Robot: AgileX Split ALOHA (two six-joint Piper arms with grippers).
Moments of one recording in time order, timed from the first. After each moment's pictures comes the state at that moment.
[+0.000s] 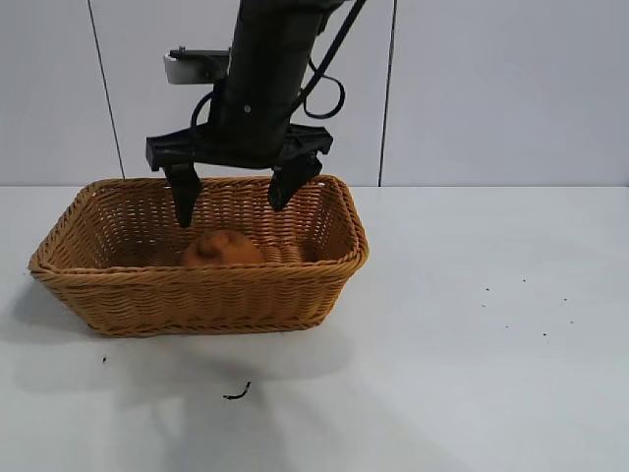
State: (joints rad) left arm -0.03 -0.01 -0.50 0.01 1.06 -0.04; right arm 0.59 2.31 -2.24 -0.06 1.11 0.10
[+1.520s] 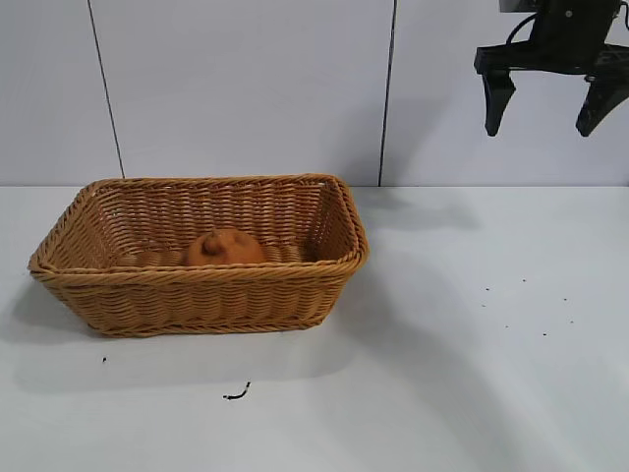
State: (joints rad) left arm -0.03 -0.01 -0.50 0.01 1.06 -0.04; right arm 0.05 1.96 -1.67 -0.06 1.21 0.07
